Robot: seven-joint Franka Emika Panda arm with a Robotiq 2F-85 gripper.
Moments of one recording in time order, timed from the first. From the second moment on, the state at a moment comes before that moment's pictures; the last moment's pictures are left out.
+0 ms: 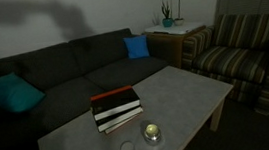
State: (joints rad) arm 0.03 -0.37 -0.34 -2.17 0.16 1.77 -0.44
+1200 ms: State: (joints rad) arm 0.01 -0.36 -0.30 -2.16 0.14 1.78 -0.44
